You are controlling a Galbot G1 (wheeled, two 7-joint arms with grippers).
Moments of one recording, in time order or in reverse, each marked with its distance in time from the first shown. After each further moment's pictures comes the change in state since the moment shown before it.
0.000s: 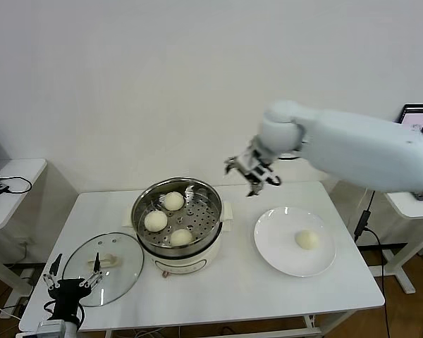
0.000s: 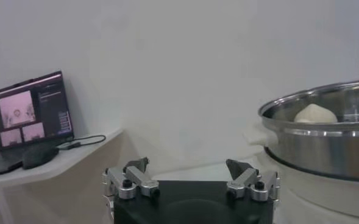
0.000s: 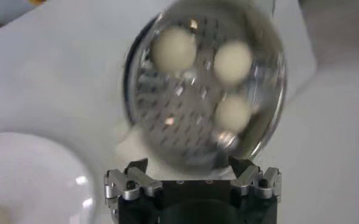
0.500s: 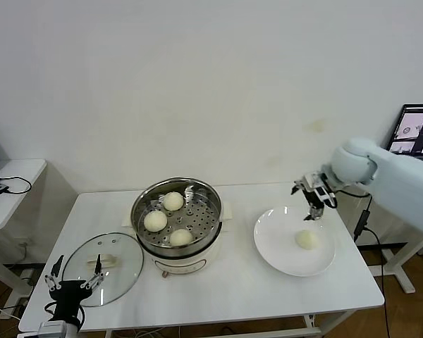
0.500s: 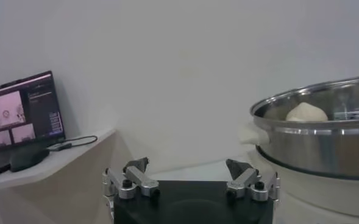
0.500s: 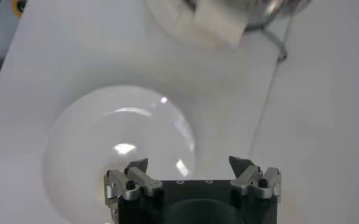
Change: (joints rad) left arm 0.008 0.001 0.000 0.003 0.008 0.005 0.004; right arm -0.356 -0.282 0.245 -0.033 -0.120 -0.085 -0.024
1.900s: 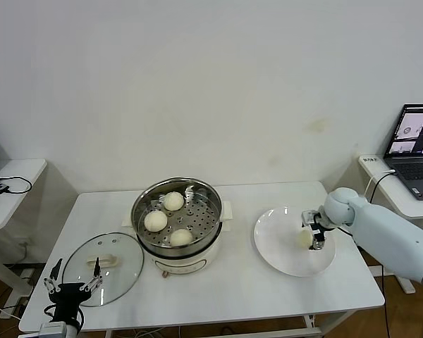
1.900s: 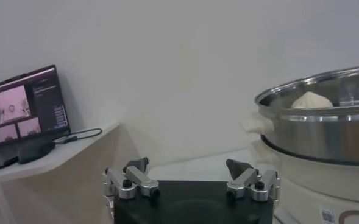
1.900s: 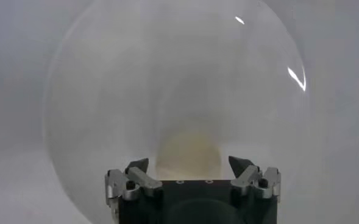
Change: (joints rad) left arm -0.001 -0.012 -0.006 0.018 0.007 0.006 0.001; right arm -0.412 0.156 0.295 -0.297 -0.248 0.004 0.069
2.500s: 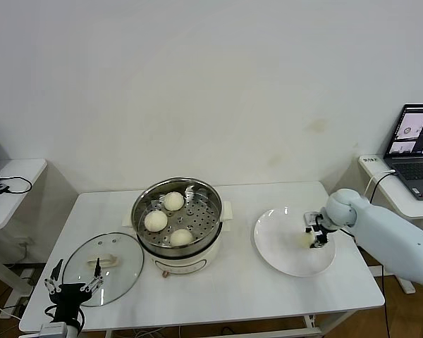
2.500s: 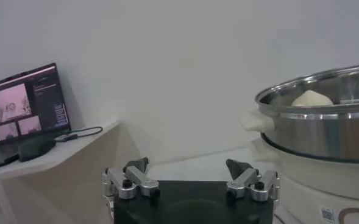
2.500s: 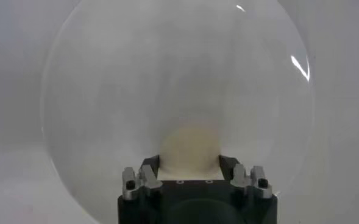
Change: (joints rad) left arm 0.002 -0.003 0.003 -0.002 -0.001 0.000 0.000; right arm -0.013 -0.012 0.017 0.006 -0.017 -0.003 -0.021
